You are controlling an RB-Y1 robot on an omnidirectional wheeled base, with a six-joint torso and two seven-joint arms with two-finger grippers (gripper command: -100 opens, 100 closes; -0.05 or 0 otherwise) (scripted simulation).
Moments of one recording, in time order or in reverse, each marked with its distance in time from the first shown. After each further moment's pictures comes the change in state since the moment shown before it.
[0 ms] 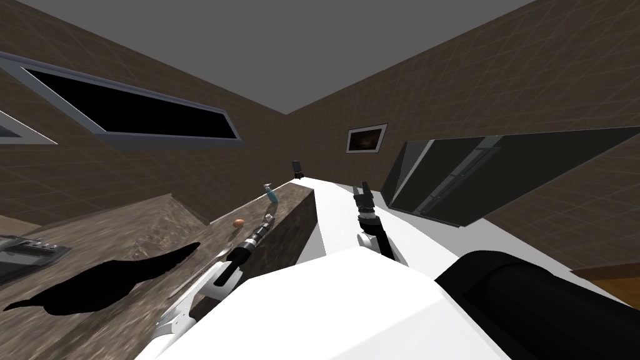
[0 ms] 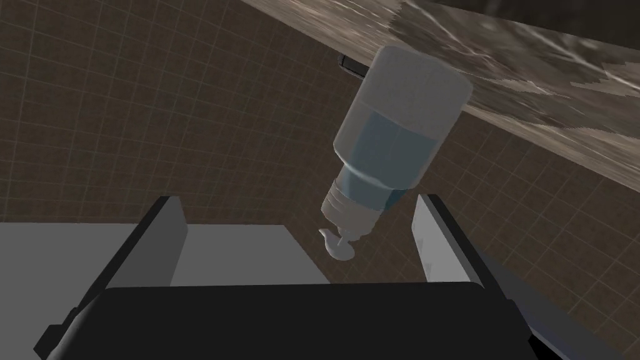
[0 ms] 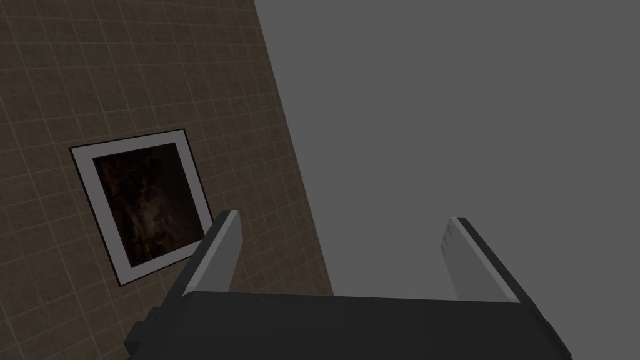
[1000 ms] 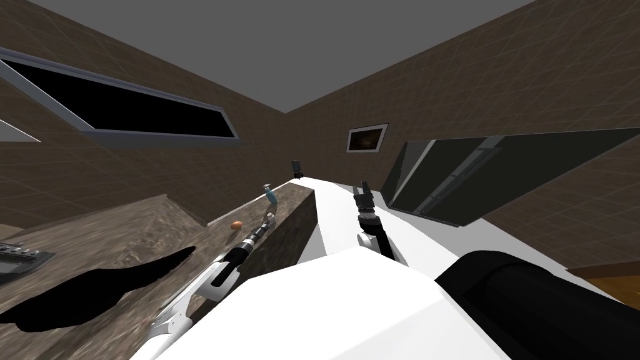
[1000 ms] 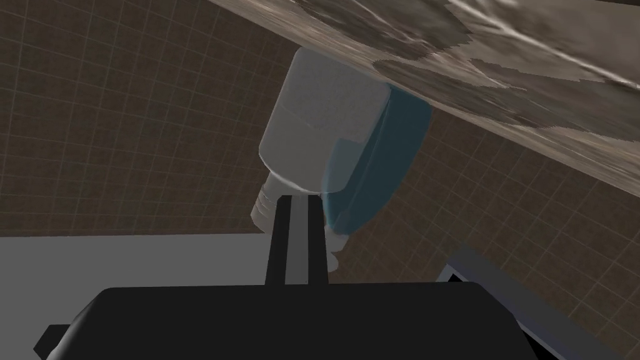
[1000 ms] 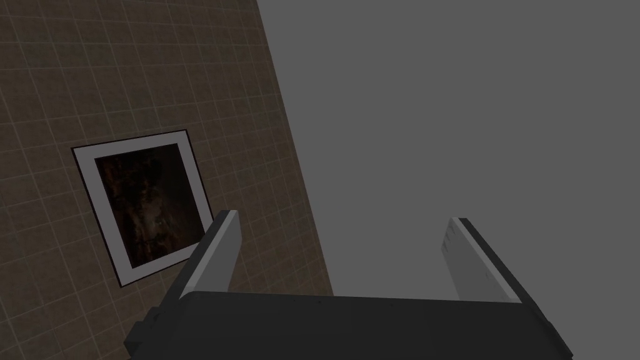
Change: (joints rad) left arm -0.008 0.025 0.001 0.029 0.003 -0.001 0.004; right arm 0.000 0.000 0.000 0.000 0.000 0.000 0.000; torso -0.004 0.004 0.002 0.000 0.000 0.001
